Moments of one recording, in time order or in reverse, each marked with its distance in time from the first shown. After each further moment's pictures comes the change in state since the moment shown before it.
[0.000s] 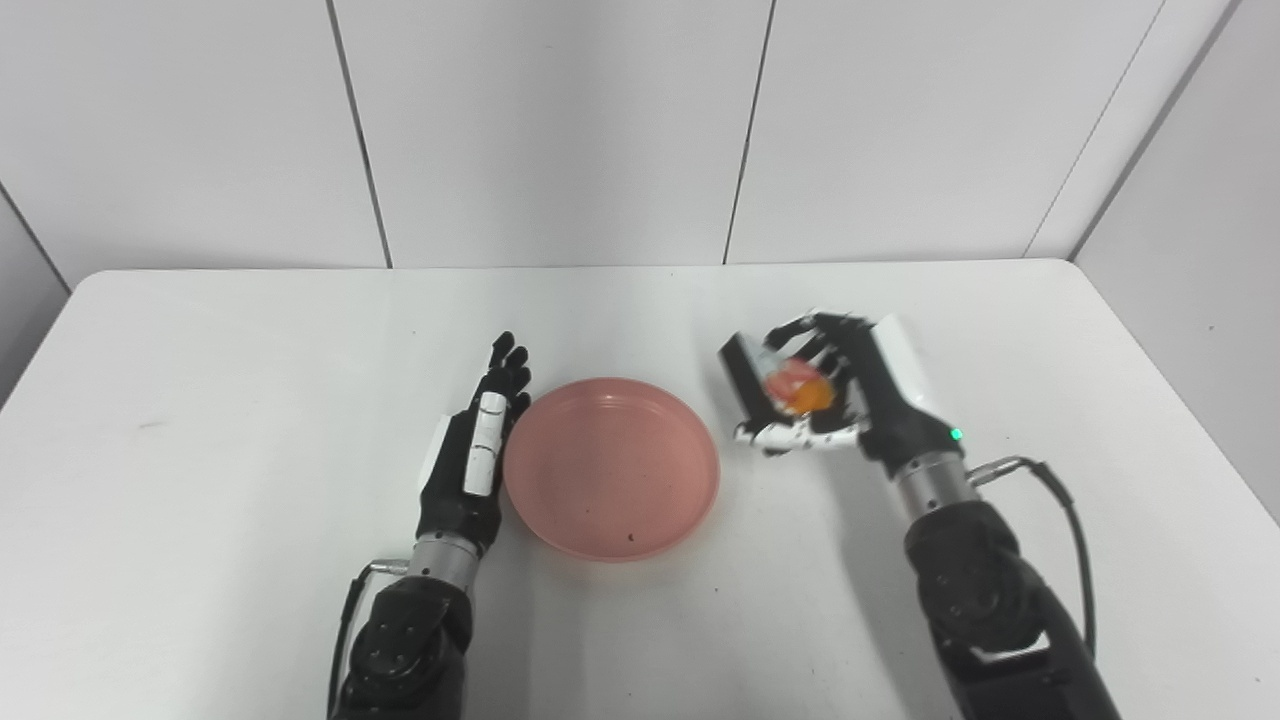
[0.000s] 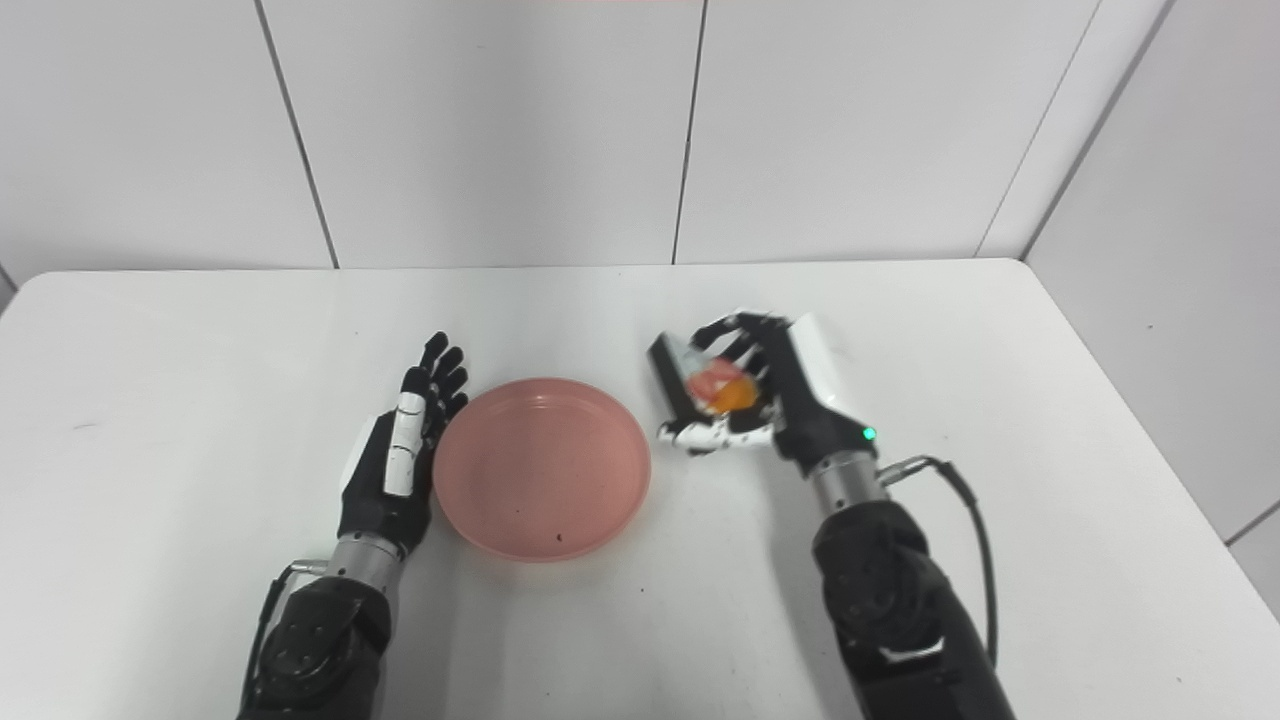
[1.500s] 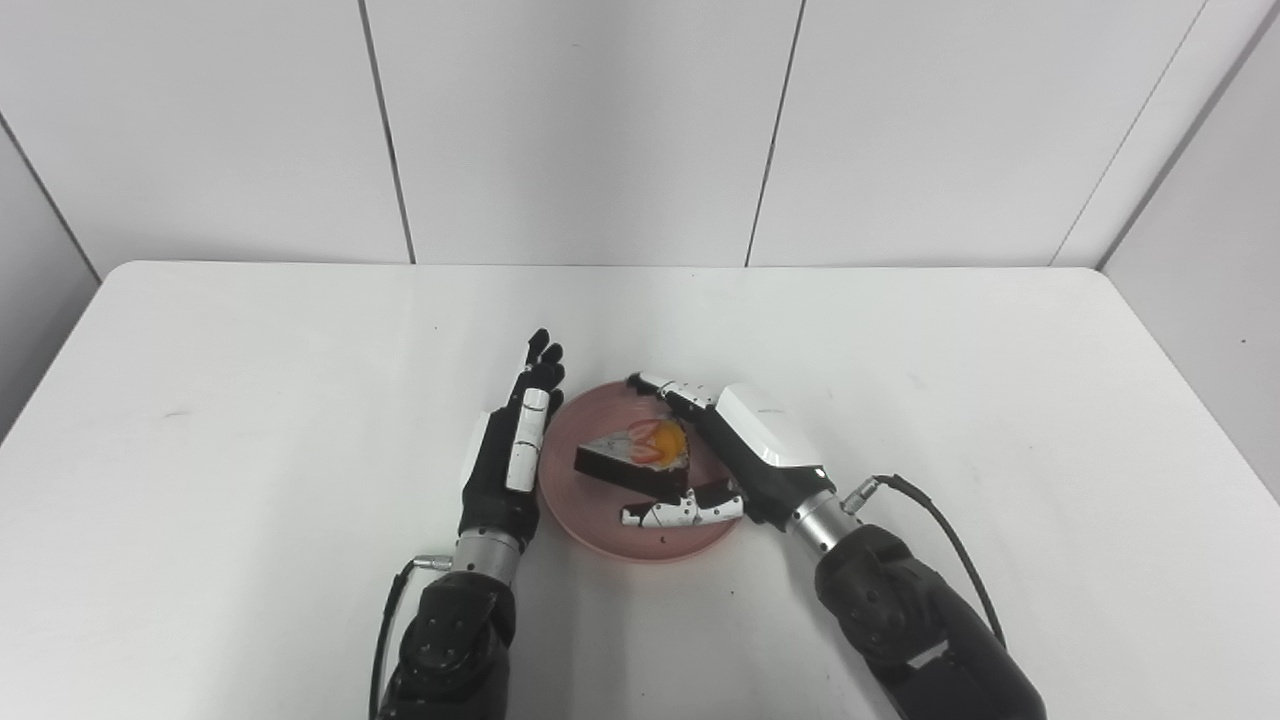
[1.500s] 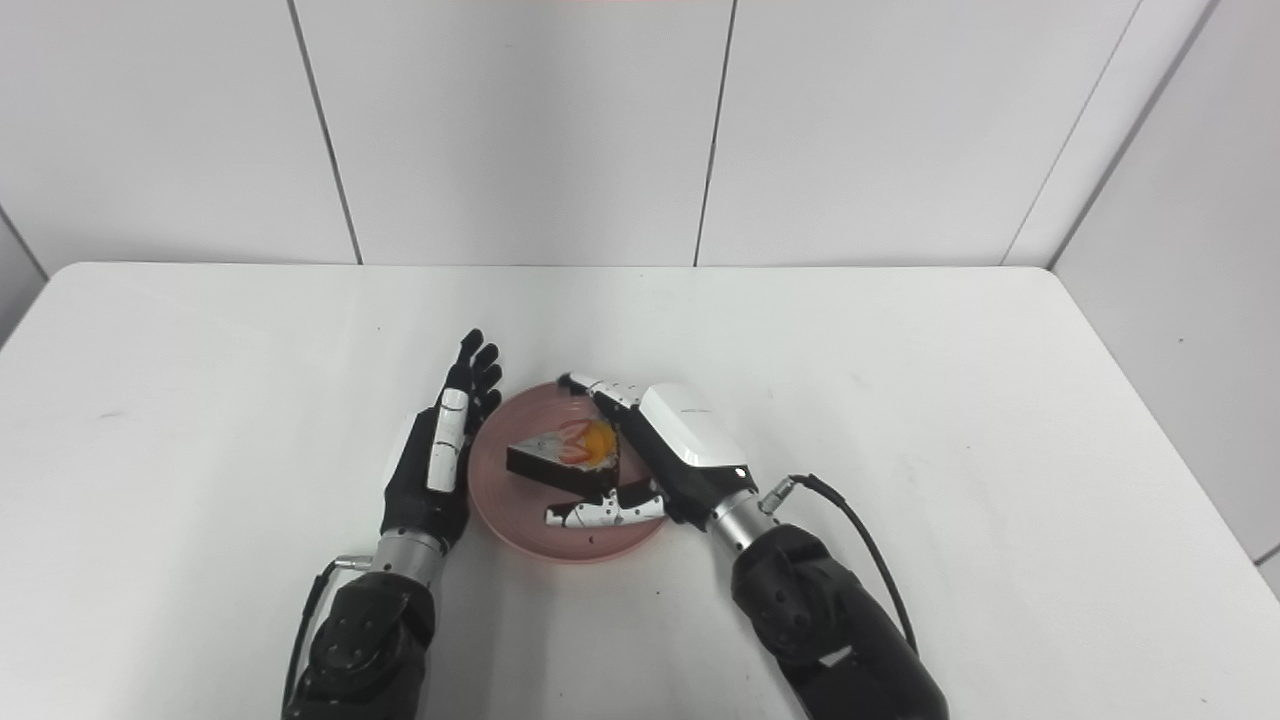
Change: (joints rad) left arm 0.001 -0.034 -0.005 0.004 0.027 -0.007 0.050; right arm -0.070 -0.001 0.165 0.292 0.005 -0.282 0.047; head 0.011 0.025
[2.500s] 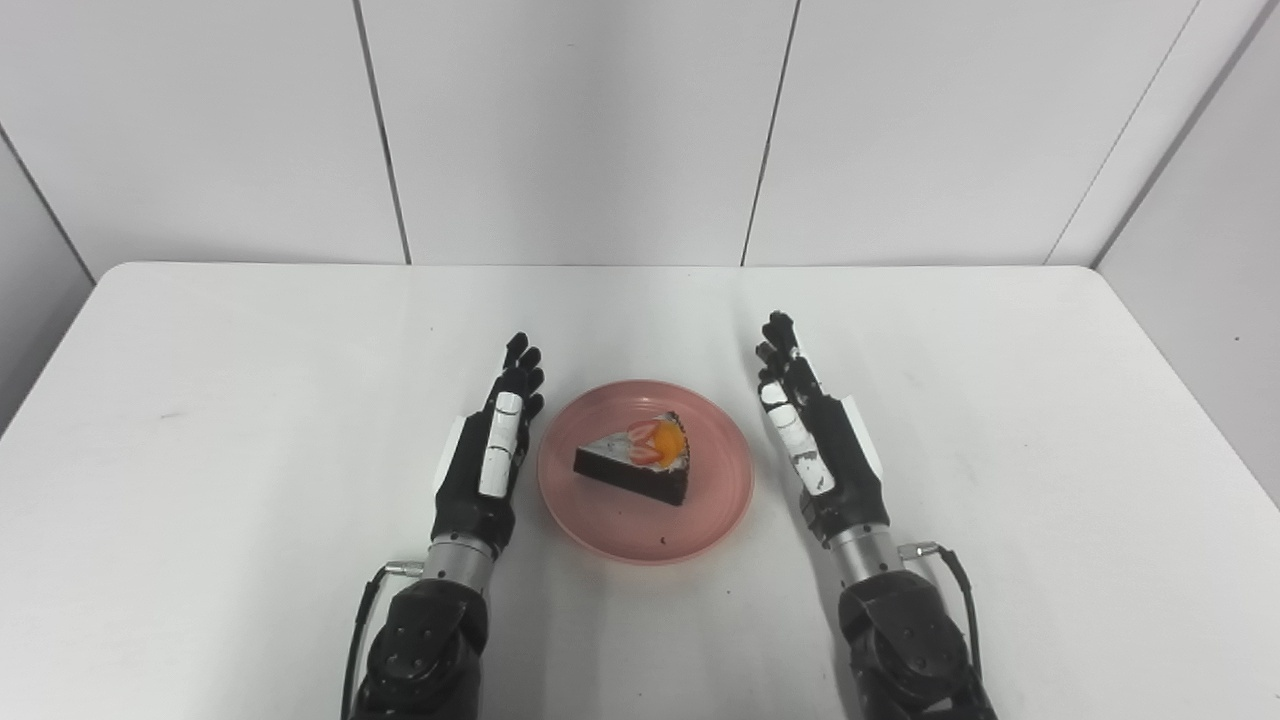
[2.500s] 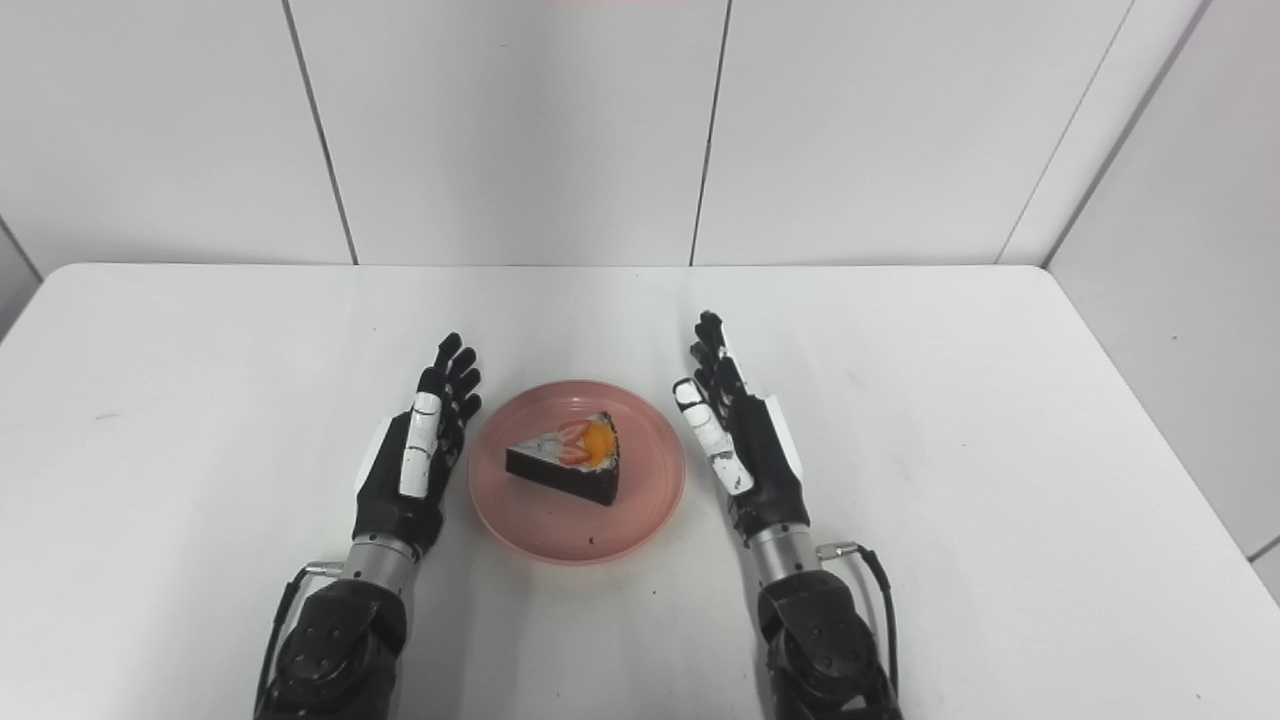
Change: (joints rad) left arm 0.027 0.058 0.009 -0.048 -0.023 0.007 -0.028; right arm 0.109 0.220 -0.293 0.028 0.591 -0.008 -0.027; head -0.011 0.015
